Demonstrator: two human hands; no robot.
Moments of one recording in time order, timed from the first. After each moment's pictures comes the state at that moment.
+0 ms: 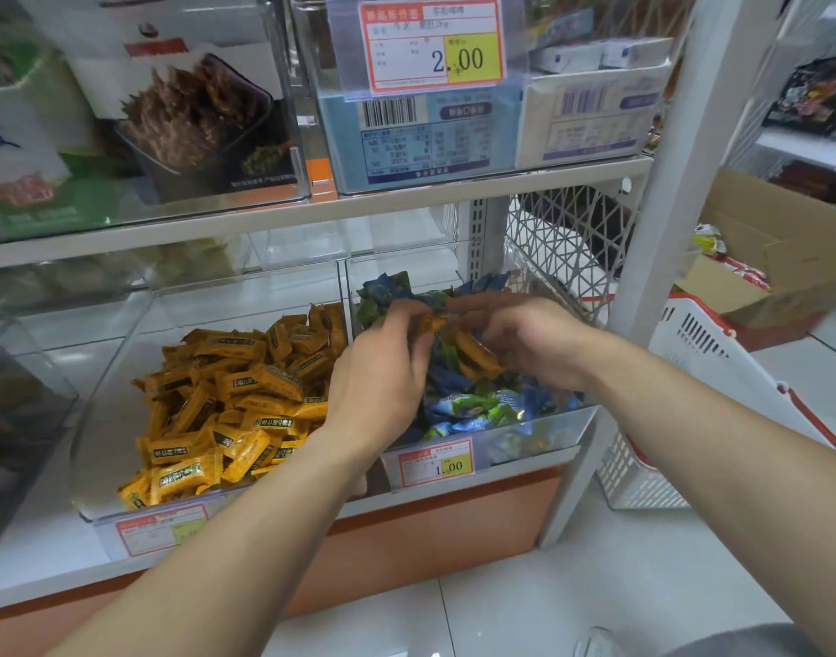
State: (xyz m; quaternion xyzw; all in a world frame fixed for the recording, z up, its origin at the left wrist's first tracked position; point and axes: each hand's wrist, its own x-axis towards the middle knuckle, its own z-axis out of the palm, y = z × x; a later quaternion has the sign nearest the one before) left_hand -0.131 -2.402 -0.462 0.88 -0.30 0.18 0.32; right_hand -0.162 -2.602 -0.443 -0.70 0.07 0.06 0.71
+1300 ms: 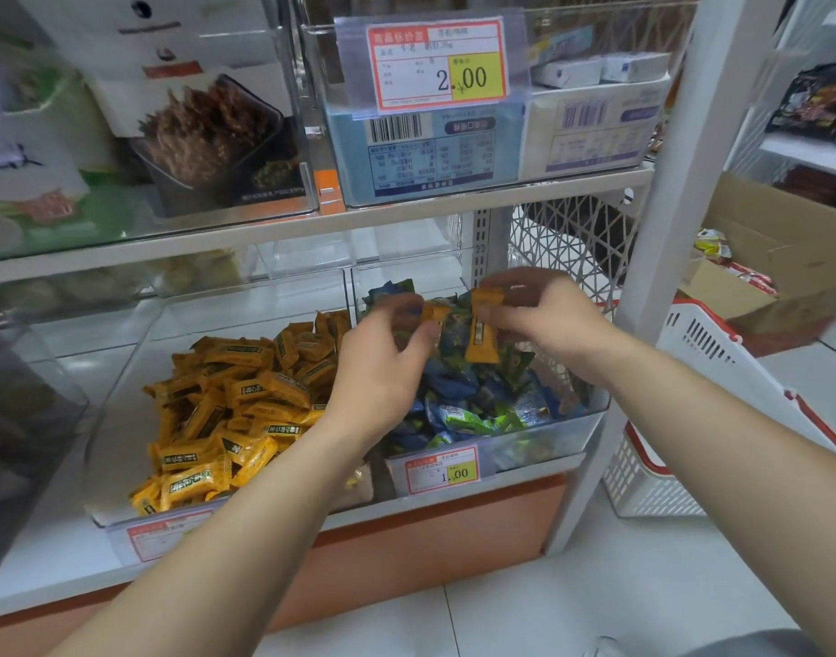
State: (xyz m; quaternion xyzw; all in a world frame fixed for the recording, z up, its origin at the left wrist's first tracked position) left_hand -0.128 -2.399 -0.440 0.83 -0.25 0.08 0.50; right_hand -0.170 -2.601 -0.423 -0.78 0.07 -0.13 0.61
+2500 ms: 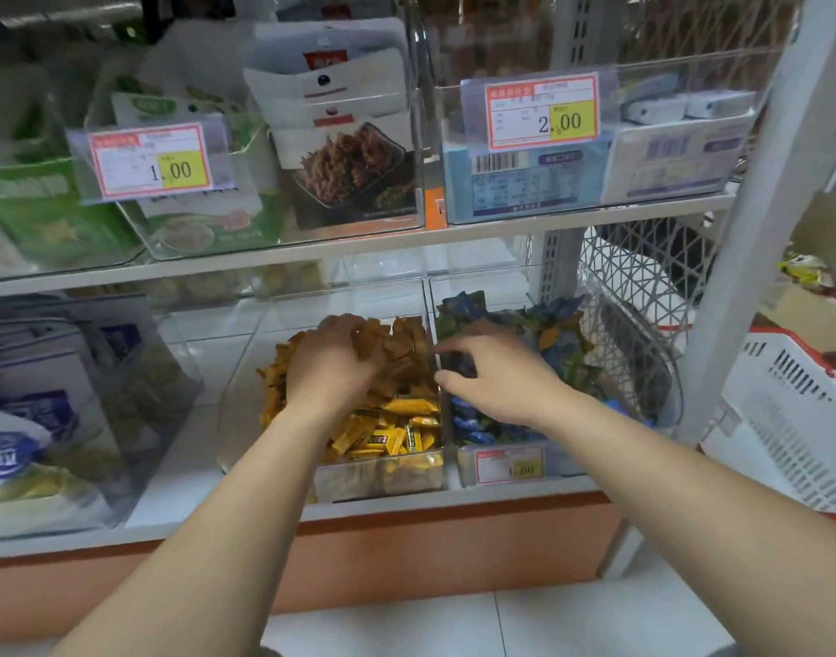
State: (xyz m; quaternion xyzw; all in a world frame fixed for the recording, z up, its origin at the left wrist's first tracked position) left_hand -0.086 -2.283 -0.443 0.95 -0.11 0.16 0.25; right_hand -0.157 -2.495 -0.437 -0.97 -0.07 -0.06 0.23
